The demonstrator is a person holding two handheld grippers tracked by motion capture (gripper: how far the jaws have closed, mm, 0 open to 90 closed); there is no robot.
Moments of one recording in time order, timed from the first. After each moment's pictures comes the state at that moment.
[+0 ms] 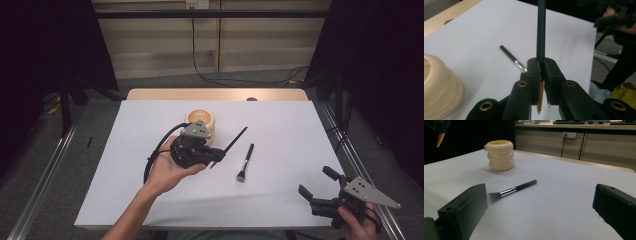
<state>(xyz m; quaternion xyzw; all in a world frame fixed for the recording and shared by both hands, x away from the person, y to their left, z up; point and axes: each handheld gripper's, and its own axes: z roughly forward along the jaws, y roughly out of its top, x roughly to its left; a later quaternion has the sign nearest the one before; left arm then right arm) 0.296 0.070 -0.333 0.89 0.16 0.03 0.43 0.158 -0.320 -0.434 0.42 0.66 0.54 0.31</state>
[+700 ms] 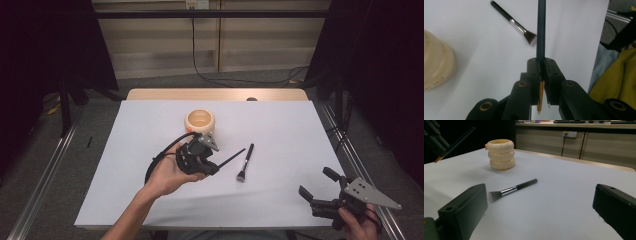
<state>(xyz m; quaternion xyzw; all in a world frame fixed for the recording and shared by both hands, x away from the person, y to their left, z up) 0.297 0.056 -0.356 0.95 0.15 -0.01 0.28 0.155 -0.321 -0.434 0.42 0.66 0.54 0.31</state>
